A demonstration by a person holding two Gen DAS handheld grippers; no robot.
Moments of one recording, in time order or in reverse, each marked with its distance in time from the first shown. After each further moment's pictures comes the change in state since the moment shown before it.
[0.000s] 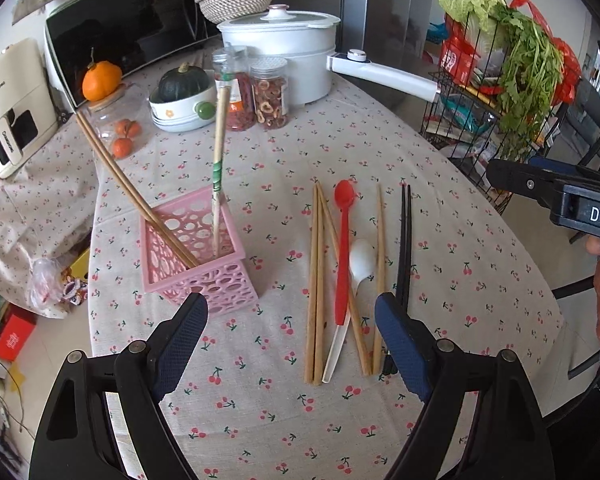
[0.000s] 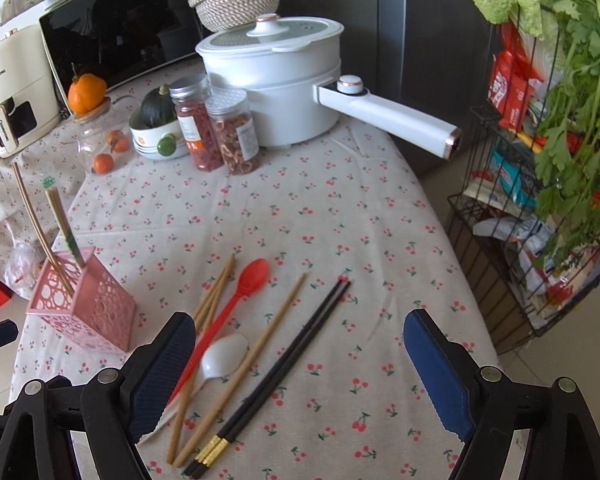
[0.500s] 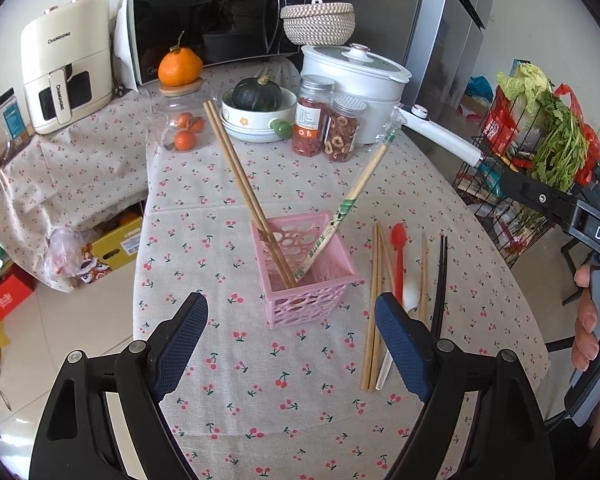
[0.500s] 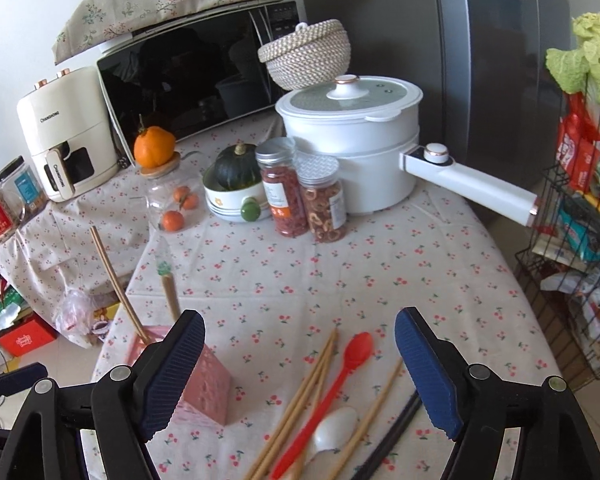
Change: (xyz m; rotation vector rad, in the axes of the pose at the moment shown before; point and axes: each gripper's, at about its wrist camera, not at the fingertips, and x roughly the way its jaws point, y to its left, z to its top) left arm -0.036 0.093 -0.004 -0.194 -0.094 -0.006; right arm -0.014 0.069 0.032 -0.004 -0.161 0.128
